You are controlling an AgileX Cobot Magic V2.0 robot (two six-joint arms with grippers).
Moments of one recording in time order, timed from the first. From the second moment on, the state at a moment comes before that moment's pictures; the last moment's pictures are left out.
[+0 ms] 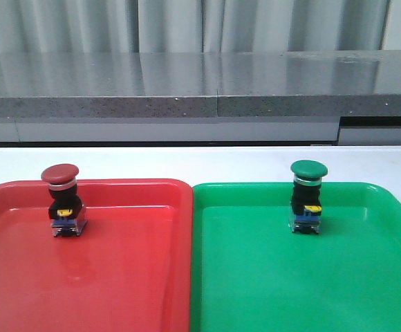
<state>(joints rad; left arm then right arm) 0.00 -0.01 0.00 0.05 0.01 -0.04 0.08 -0.01 0.01 -0.07 0.19 0.12</state>
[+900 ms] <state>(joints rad) 0.00 -0.01 0.00 0.05 0.01 -0.04 0.08 -0.01 0.03 -0.06 0.14 0.12</state>
